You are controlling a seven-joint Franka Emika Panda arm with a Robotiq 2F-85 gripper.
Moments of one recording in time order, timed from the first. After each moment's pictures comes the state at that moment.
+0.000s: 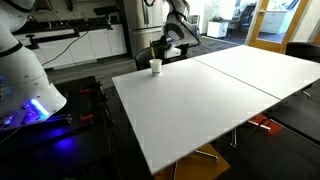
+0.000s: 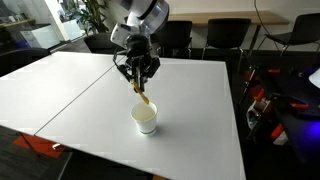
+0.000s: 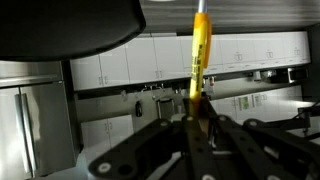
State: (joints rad) arm -0.19 0.94 0.27 -1.44 0.92 1.71 -2.22
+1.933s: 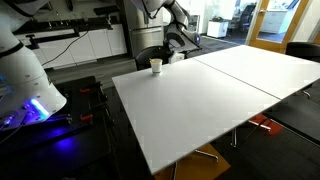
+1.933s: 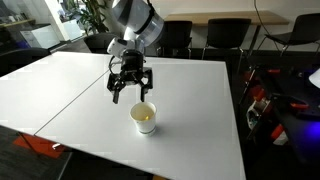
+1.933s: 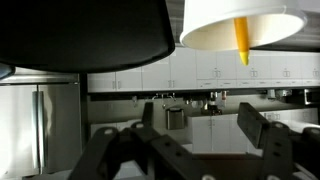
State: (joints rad) arm -0.14 1.08 0.24 -1.29 0.95 1.80 -2.30
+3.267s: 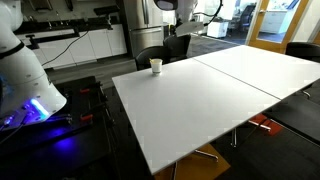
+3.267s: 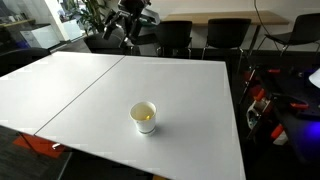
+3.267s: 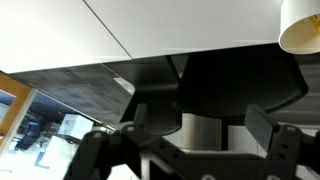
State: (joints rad) arm -0.08 0.56 0.12 -1.73 1.06 2.53 -2.04
